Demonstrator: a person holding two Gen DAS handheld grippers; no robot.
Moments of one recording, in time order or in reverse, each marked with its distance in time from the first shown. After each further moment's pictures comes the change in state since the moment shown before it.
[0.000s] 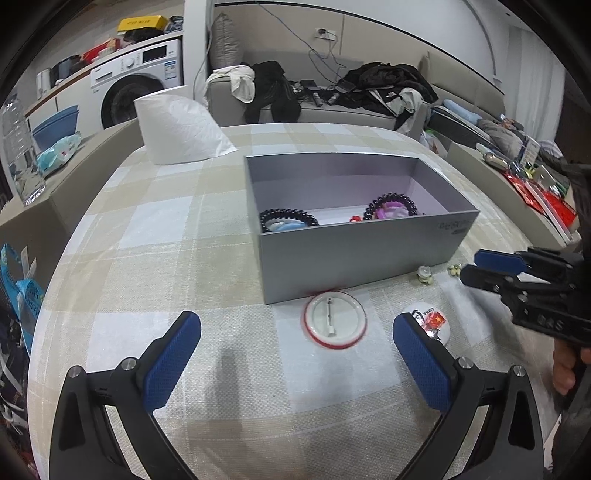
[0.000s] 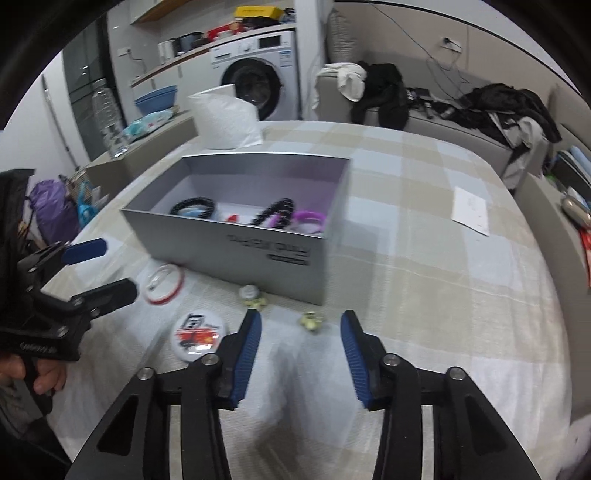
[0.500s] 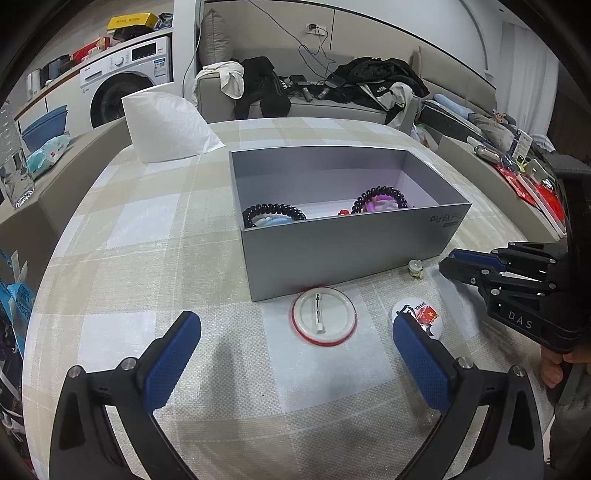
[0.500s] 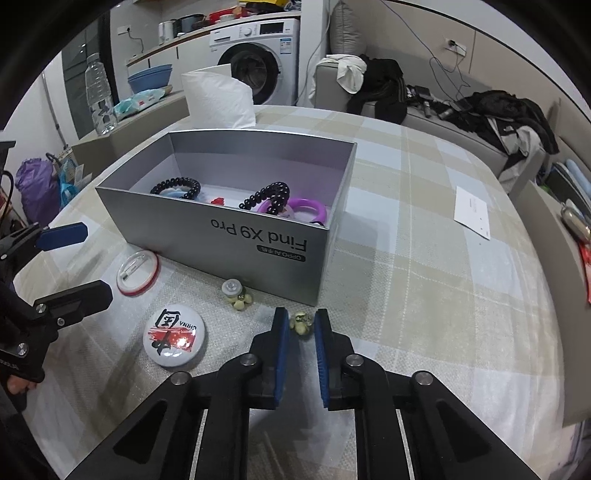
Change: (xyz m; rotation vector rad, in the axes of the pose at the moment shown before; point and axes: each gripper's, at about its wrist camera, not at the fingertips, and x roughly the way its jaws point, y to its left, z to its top) left arm 0.003 0.000 0.001 0.005 0.017 -0.038; right arm 0.016 0.013 0.001 -0.076 0.030 -0.062
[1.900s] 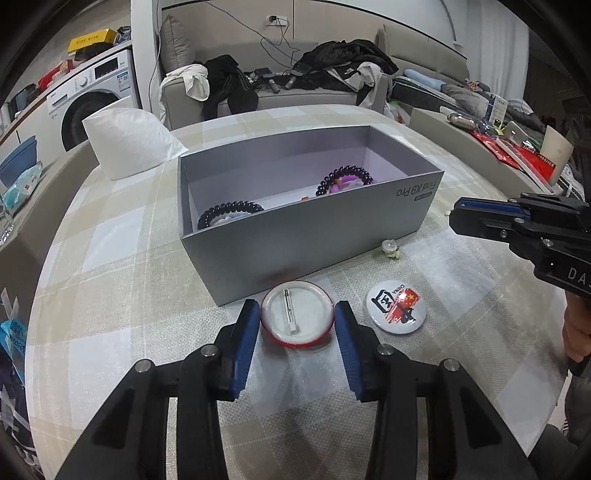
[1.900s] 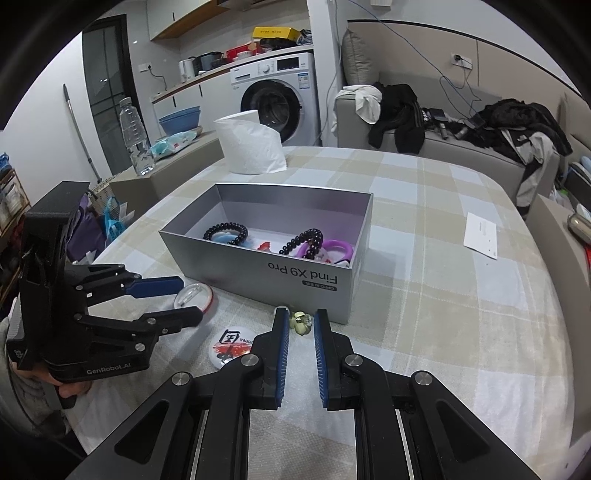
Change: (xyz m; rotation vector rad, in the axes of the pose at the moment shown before) left arm 0.004 -0.018 0.000 0.141 0.036 -0.038; right arm -0.043 -0.005 -0.001 0.048 -0.138 0.151
